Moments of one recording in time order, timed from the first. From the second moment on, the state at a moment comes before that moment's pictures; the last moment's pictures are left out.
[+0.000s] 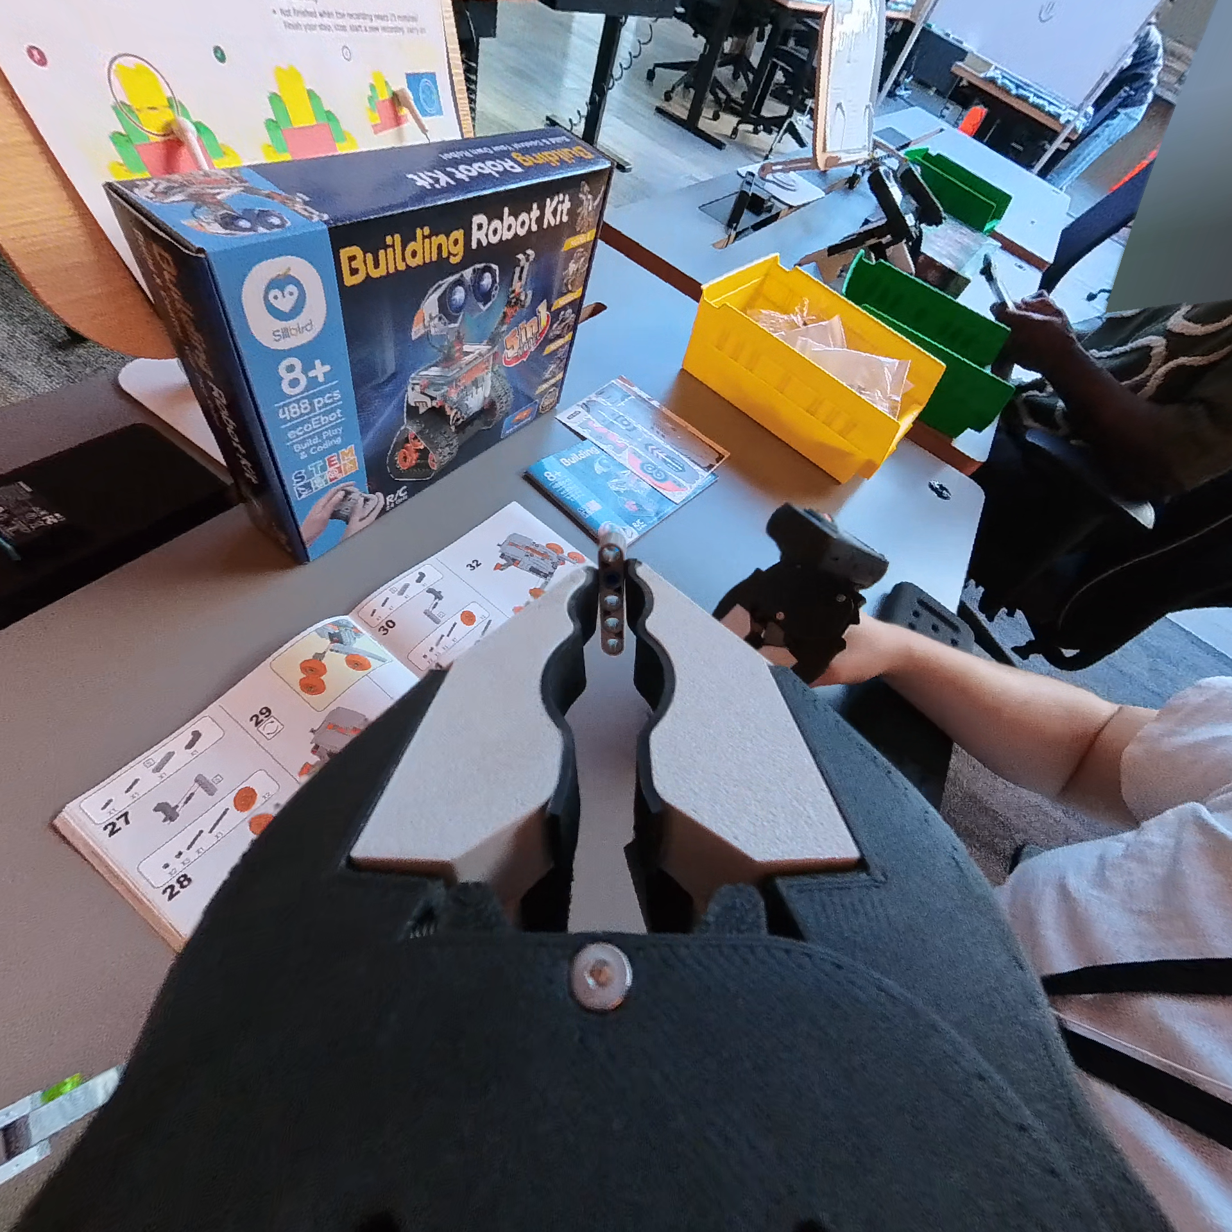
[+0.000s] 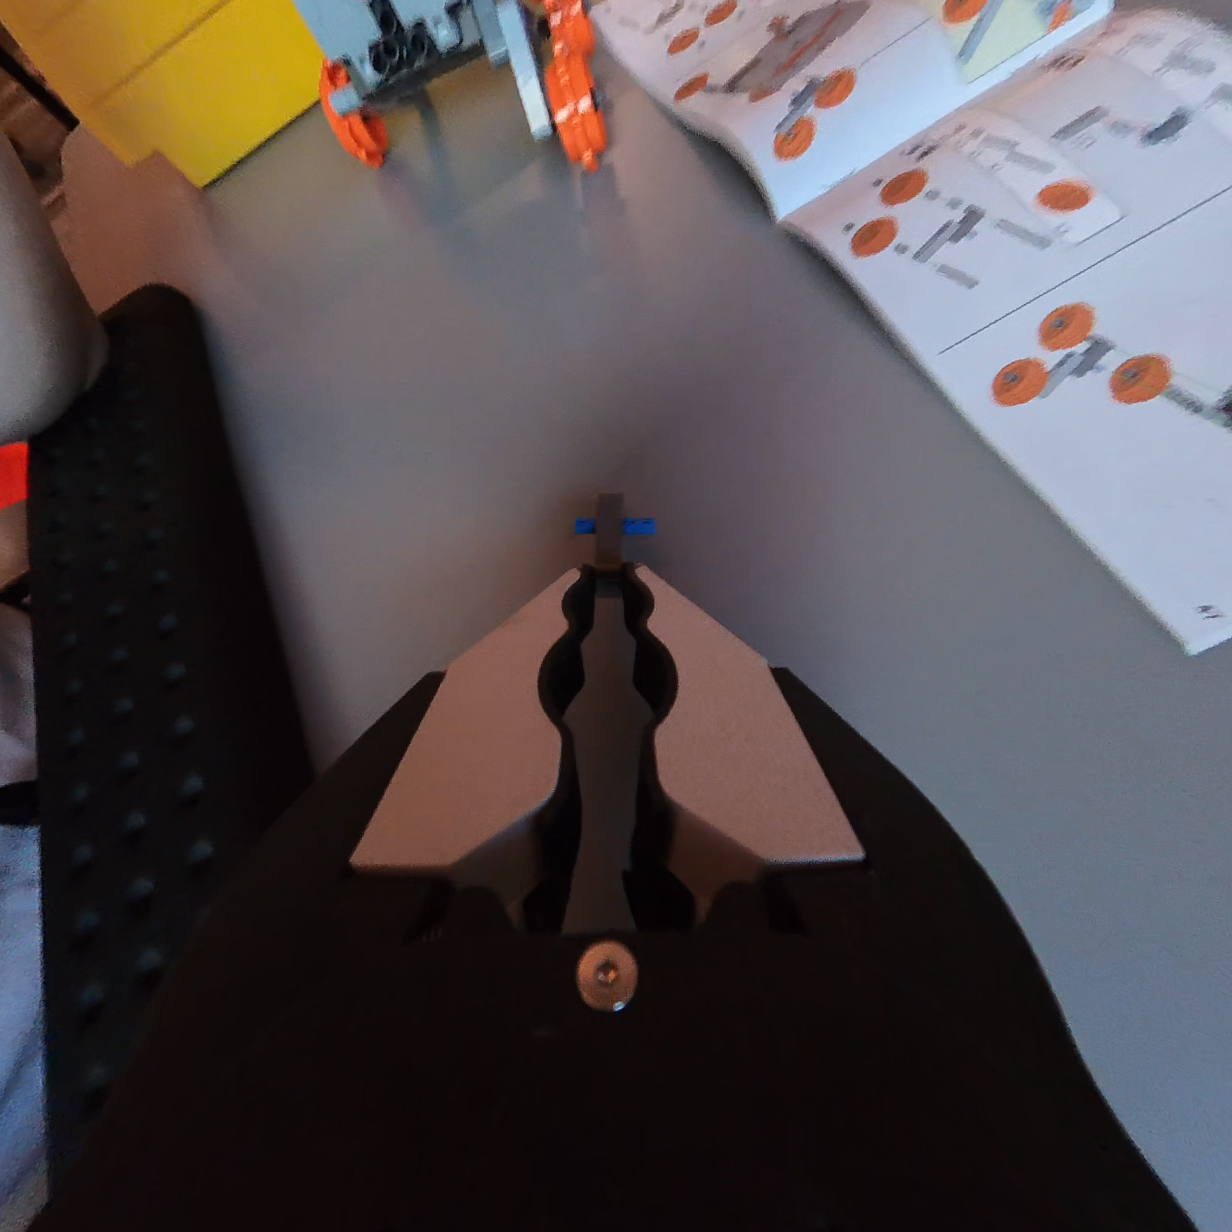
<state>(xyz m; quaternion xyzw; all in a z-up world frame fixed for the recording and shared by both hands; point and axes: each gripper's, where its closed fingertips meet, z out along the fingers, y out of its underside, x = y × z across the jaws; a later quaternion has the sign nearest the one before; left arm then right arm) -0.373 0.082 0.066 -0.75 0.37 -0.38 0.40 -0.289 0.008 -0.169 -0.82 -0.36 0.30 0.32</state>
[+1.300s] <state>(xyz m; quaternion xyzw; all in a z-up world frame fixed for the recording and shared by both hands) -0.317 -0.011 -0.108 -0.72 0.56 -0.40 -0.09 -0.274 -0.014 -0.109 -0.52 -0.62 0.22 0.54</state>
